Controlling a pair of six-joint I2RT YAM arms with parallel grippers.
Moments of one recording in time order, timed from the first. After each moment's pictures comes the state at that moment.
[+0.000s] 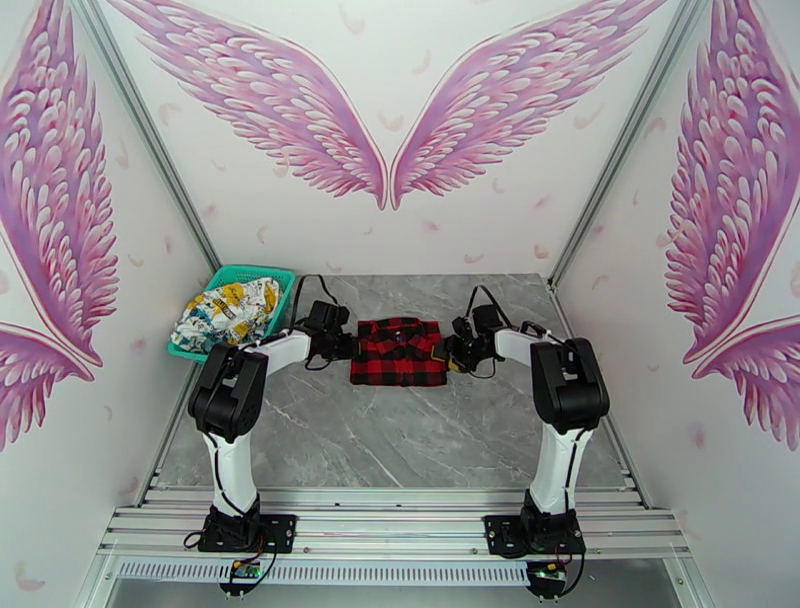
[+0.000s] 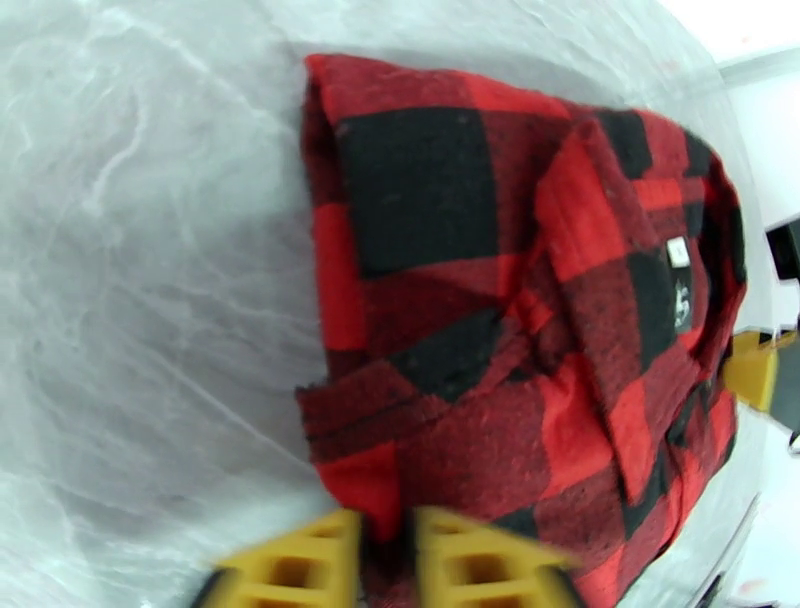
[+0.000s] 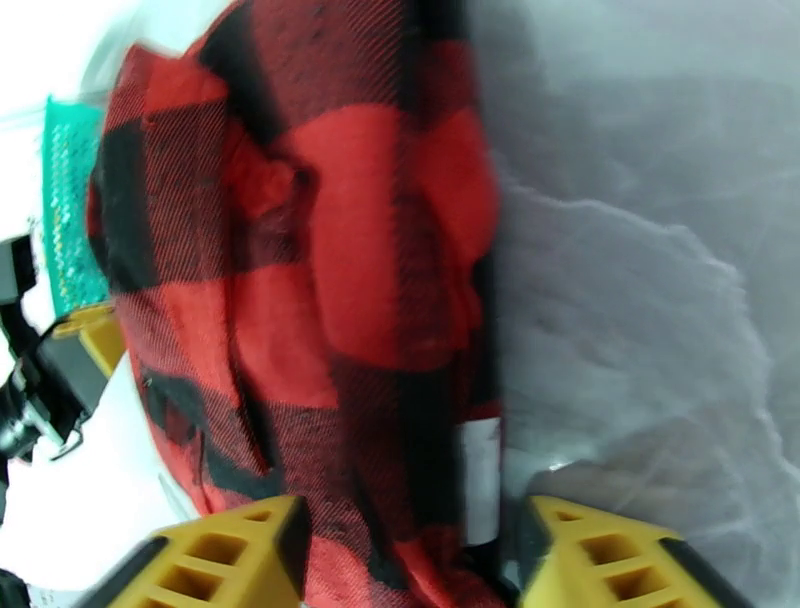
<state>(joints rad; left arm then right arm) -0.33 1.99 1.29 -0.29 0.31 -0.38 0.11 1.99 1.25 -0.40 -0.62 0.41</state>
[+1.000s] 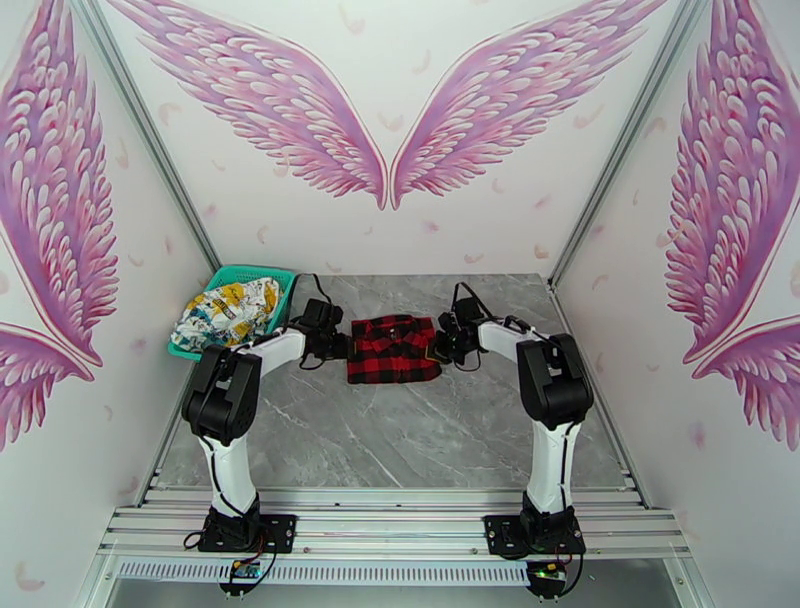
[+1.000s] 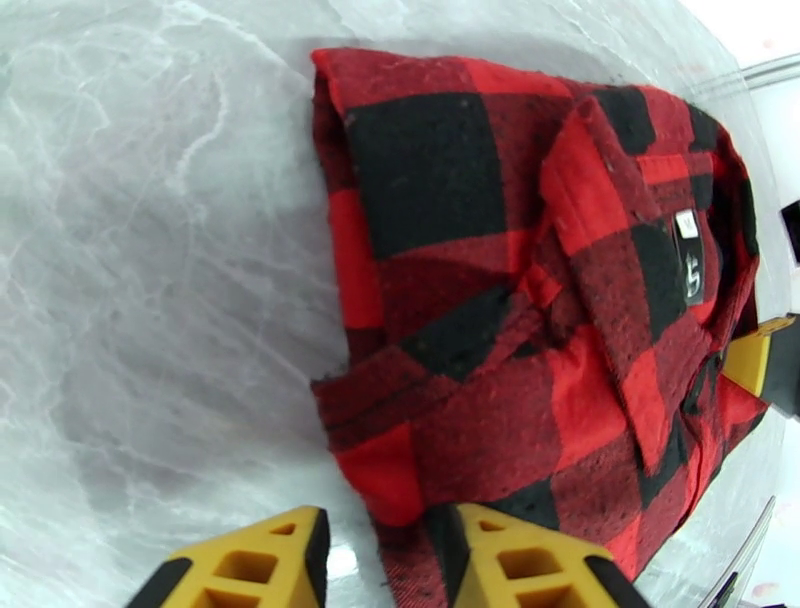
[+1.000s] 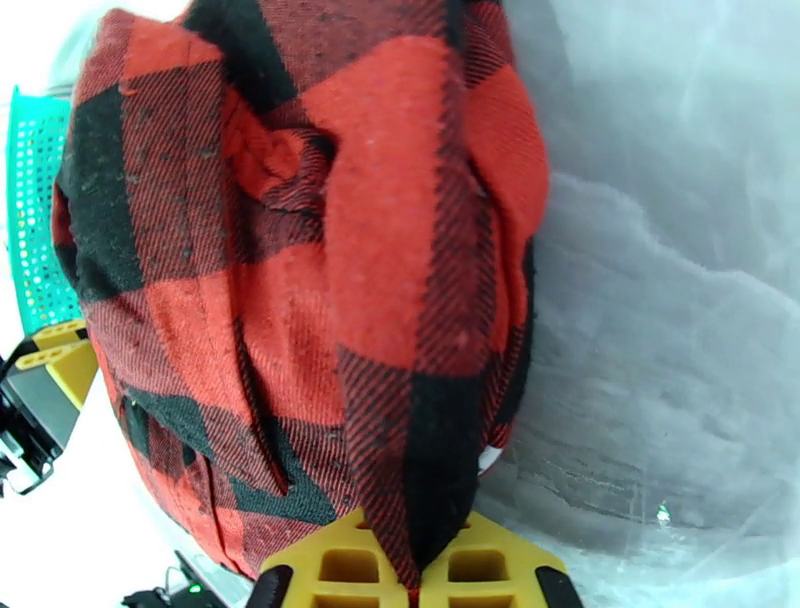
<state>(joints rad) -0.30 1.95 1.29 -0.36 0.28 -0.34 0.21 2.08 1.44 -0.52 -0.49 0.42</state>
